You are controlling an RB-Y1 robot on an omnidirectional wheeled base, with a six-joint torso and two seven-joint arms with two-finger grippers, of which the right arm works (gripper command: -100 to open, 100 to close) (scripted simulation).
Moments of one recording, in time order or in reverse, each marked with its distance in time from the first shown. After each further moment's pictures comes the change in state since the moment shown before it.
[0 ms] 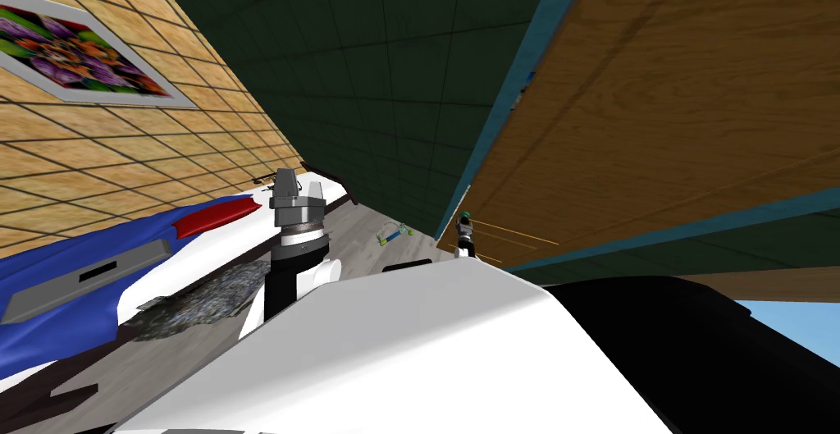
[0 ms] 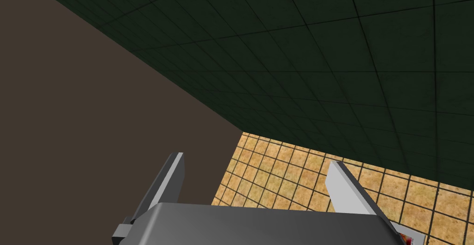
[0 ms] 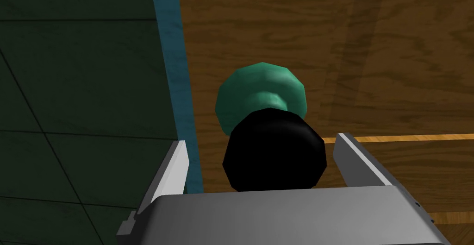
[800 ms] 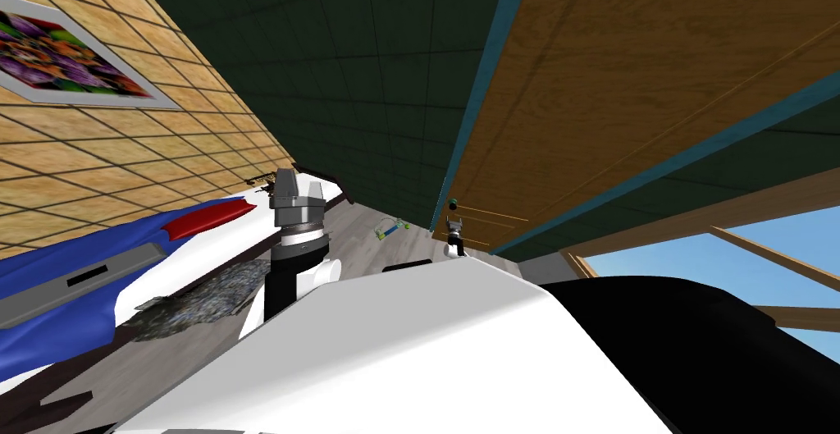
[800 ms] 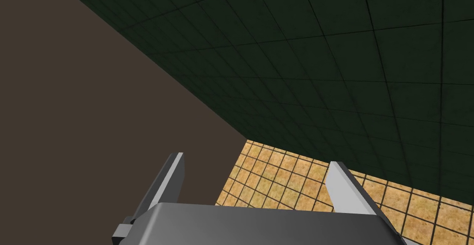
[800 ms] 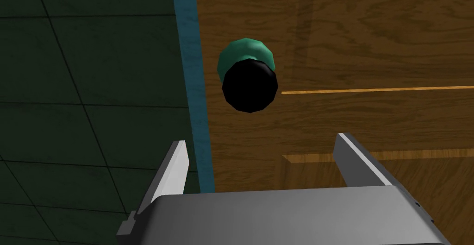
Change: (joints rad) arm -0.065 0.105 0.022 0.001 0.022 0.009 0.103
